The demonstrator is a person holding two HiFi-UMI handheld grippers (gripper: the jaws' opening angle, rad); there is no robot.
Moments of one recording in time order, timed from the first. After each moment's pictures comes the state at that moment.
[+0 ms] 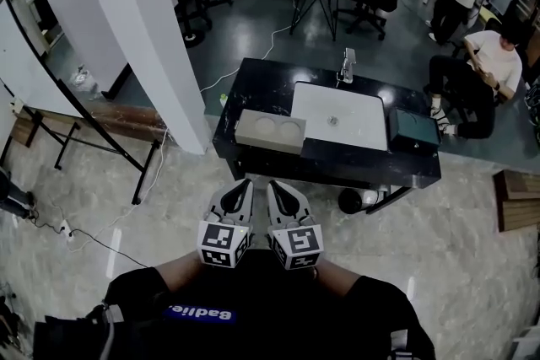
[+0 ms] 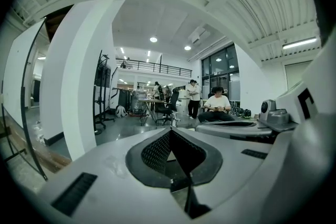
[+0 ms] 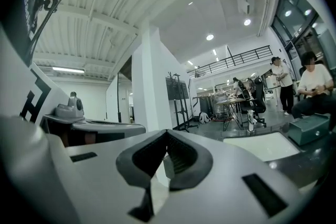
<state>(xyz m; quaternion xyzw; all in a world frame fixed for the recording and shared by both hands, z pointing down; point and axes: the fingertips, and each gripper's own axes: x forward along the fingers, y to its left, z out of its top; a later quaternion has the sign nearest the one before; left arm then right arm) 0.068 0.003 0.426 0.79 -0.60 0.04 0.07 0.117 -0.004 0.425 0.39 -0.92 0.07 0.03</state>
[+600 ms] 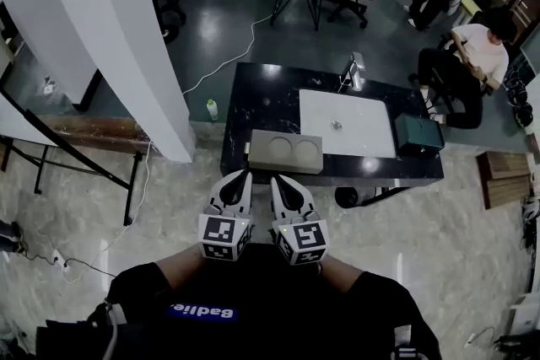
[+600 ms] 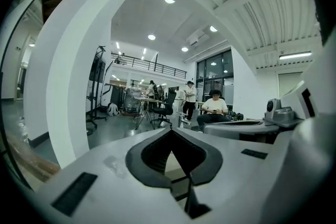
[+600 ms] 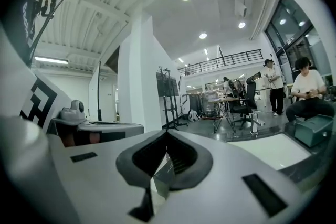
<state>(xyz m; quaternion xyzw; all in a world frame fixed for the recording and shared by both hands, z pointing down) -0.056 -0.117 0.435 0.82 -0.56 0.02 0.09 0.005 -0.113 0.428 0.45 -0.89 0.07 0.05</state>
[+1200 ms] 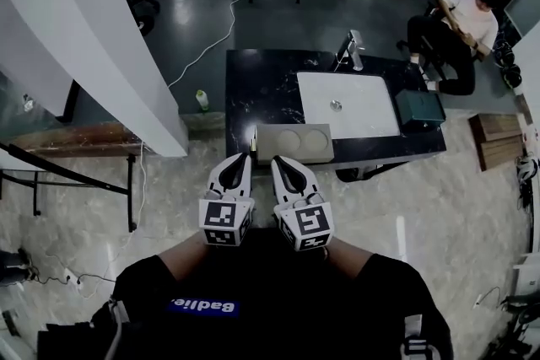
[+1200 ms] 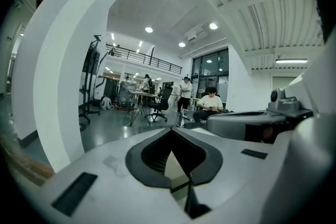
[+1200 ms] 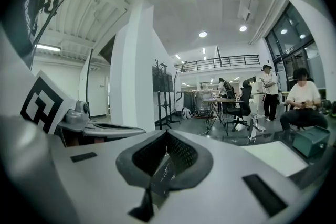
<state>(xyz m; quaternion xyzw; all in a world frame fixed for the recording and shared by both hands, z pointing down) -0.099 -0.179 0.454 0.85 -0.52 0.04 0.12 -0.039 -0.166 0.431 0.49 -0.87 0.05 0.09</state>
